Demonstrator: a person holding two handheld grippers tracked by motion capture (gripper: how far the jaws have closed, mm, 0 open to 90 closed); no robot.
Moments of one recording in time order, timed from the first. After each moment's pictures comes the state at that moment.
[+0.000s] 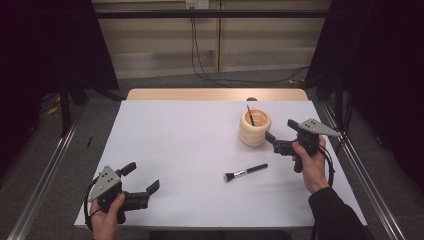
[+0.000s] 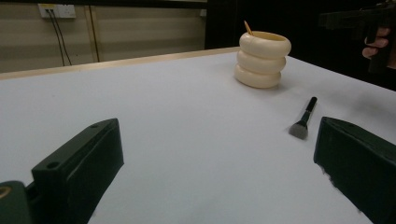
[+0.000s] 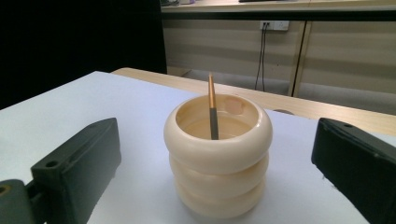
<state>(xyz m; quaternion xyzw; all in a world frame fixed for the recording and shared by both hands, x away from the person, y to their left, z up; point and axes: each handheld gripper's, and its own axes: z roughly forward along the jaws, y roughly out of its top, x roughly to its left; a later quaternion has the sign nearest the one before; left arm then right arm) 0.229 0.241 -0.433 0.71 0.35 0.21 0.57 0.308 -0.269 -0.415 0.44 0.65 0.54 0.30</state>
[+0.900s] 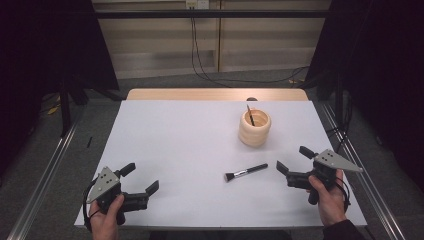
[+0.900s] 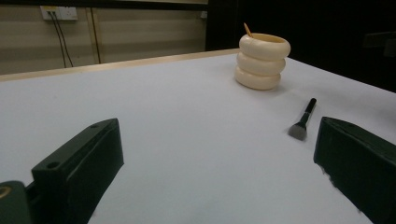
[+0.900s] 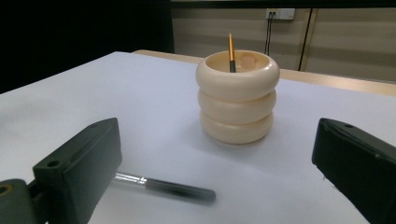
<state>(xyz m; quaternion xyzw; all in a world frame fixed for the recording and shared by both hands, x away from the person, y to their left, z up) 0.225 0.242 -0.432 0.71 0.36 0.21 0.57 0.222 -0.283 -0.427 0.45 0.66 0.53 0.28</state>
